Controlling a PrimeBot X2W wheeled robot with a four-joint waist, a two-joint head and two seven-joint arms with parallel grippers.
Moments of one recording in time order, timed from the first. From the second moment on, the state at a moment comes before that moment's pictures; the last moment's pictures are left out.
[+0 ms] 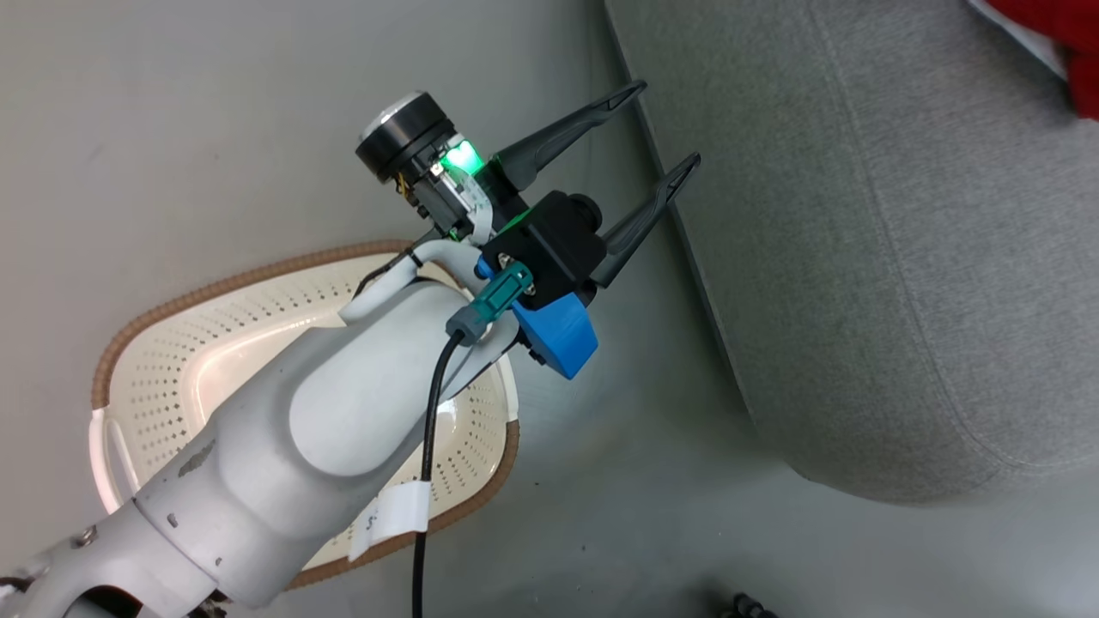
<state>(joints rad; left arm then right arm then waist) -0.96 0.22 -0.95 0.42 -0.29 -0.11 -0.23 -1.09 -0.45 -0.24 0.20 0.00 0.13 -0.26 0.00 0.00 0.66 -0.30</state>
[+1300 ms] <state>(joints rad) -1.03 0.26 -0.98 0.36 -0.29 -0.10 -0.21 -0.78 -0.29 -0.53 0.40 -0.03 0.13 -0.26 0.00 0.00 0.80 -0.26</state>
